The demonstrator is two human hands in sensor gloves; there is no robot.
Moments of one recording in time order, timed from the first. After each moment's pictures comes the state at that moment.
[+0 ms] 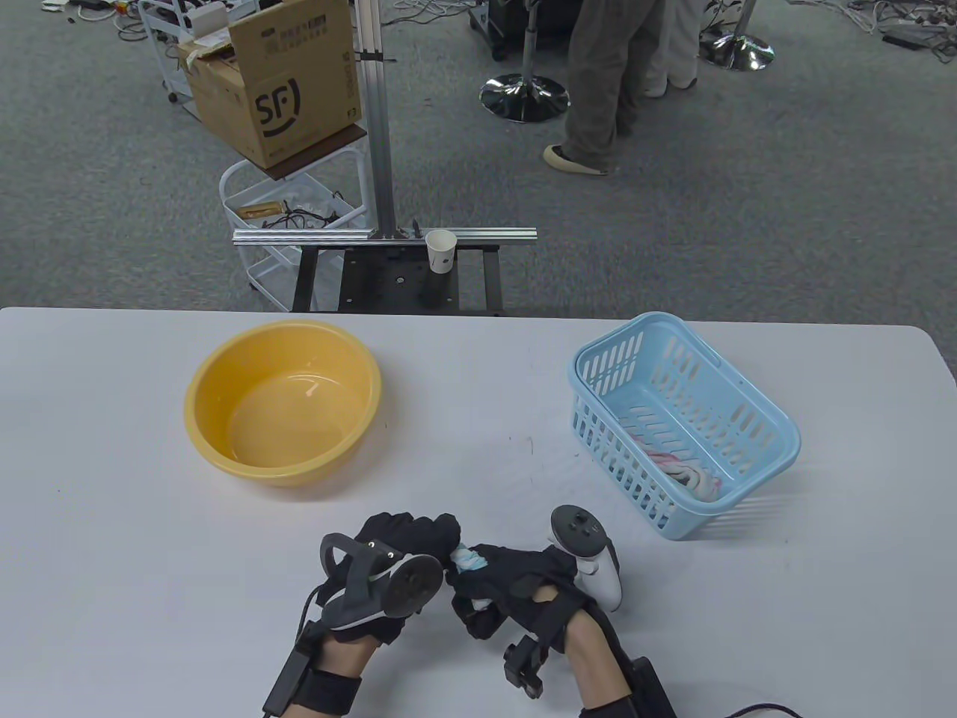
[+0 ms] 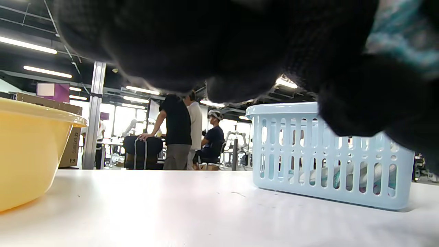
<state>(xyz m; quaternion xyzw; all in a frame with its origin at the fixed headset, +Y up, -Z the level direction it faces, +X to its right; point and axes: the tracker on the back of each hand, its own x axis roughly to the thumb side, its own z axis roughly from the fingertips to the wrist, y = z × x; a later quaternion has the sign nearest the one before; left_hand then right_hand) -0.117 -0.709 -0.278 0.14 -0.22 0.07 0.96 0.077 -0.779 -0.306 0.14 0.31 0.71 0.62</state>
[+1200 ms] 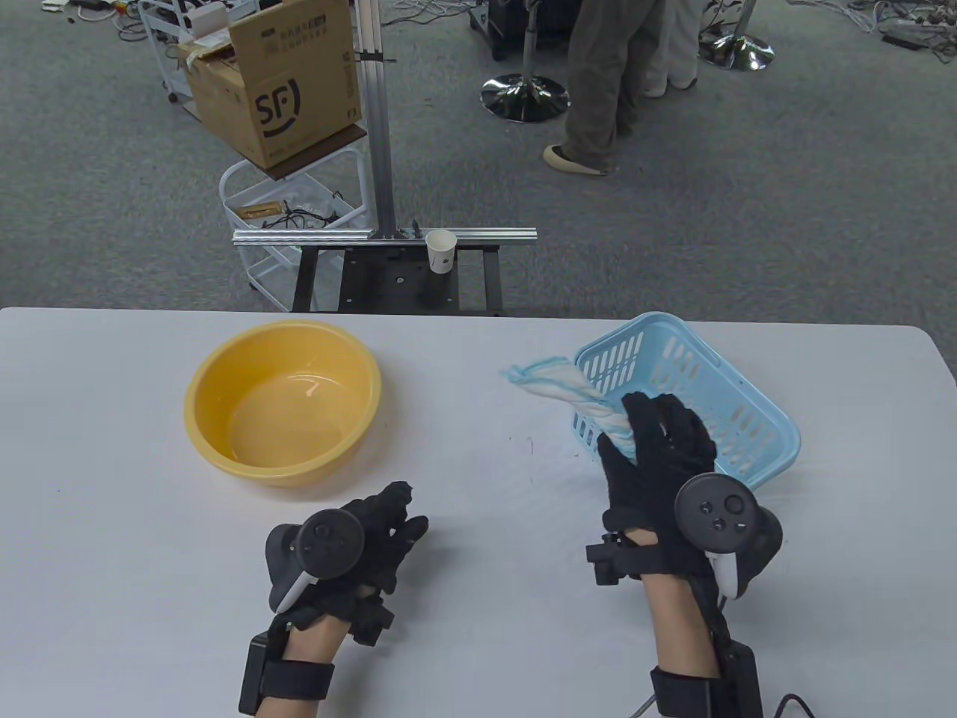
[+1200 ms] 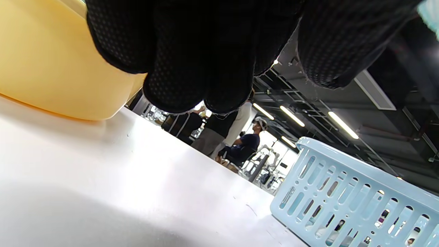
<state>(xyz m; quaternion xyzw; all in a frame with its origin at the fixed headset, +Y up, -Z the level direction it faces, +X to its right) -0.180 -0.729 -0.301 0.07 -0.10 0.29 0.95 0.207 -0.615 -0.313 -0.05 -0.24 0.89 0.38</state>
